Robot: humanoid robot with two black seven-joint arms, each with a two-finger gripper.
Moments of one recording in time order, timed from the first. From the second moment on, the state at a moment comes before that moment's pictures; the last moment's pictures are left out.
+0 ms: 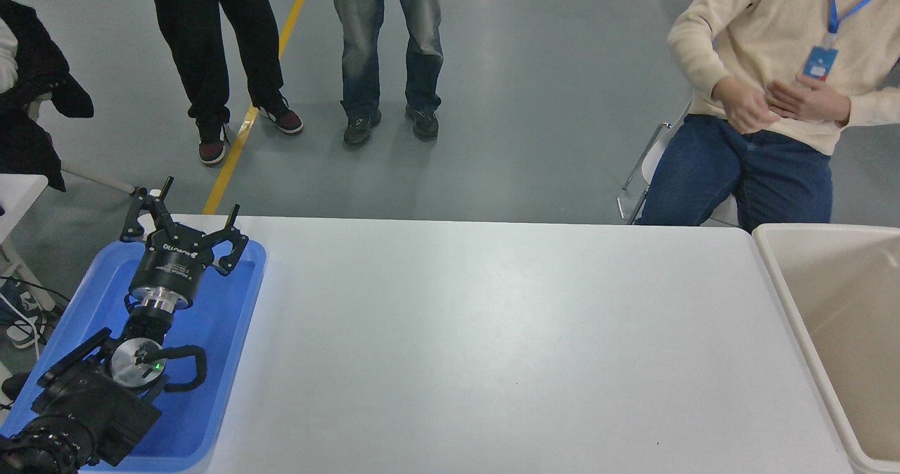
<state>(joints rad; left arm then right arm) -0.59 0.23 -0.93 -0.31 -0.13 -0.76 -0.36 2.28 -0.96 -1.75 1.20 -0.26 0.72 -0.18</state>
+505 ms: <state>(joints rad) -0.59 0.23 -0.93 -0.31 -0.13 -0.76 -0.36 1.54 -0.95 -1.16 0.80 -0.21 0.51 -0.18</state>
